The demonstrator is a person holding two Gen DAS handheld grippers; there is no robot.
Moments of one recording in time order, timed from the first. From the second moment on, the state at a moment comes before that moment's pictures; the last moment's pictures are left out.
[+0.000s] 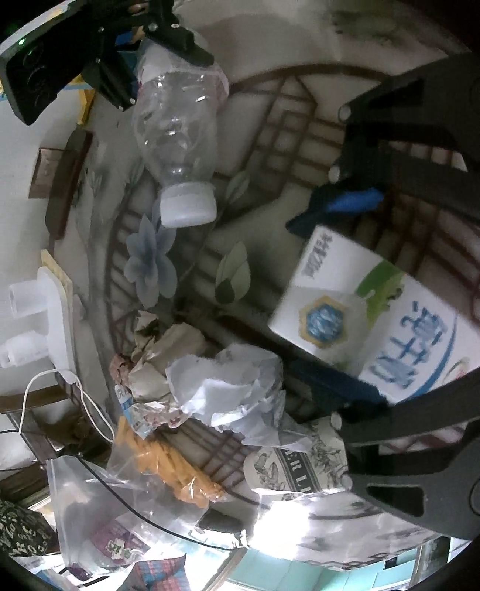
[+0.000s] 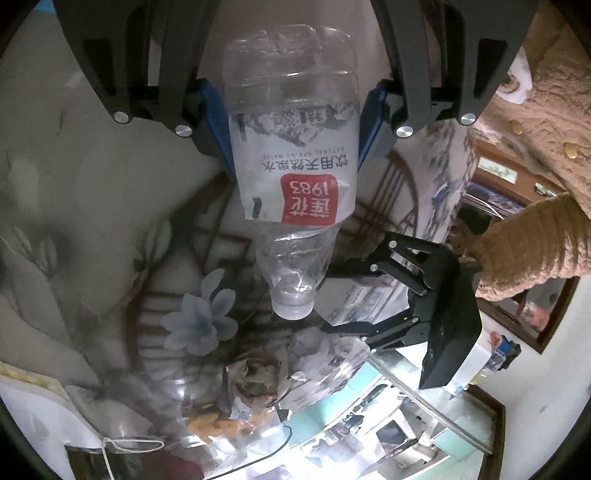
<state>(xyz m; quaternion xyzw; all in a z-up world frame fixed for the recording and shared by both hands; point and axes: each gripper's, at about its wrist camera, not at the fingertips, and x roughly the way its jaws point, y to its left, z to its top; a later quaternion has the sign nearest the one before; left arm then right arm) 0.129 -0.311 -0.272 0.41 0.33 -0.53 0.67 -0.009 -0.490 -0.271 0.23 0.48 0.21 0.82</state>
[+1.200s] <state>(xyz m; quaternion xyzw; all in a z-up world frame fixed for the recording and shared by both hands) 0.101 -0.076 -0.174 0.19 0.46 -0.30 0.82 -0.019 -0.318 -0.184 0.15 0.47 0.11 0.87</state>
